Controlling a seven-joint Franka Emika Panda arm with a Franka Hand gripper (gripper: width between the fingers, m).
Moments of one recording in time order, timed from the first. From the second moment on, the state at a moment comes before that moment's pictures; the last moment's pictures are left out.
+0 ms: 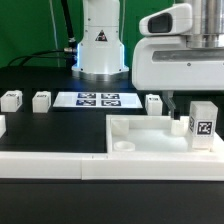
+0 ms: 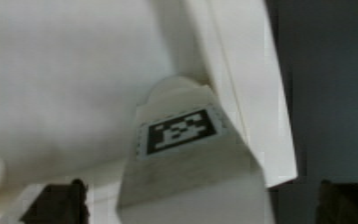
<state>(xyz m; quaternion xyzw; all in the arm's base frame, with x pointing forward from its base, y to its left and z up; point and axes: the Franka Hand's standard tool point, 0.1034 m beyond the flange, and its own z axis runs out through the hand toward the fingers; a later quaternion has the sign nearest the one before) 0.633 0.115 0.075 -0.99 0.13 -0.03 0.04</state>
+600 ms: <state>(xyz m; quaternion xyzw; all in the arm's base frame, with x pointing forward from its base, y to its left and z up) 0.632 0.114 0.074 -0.96 0.27 -0.02 0.05</state>
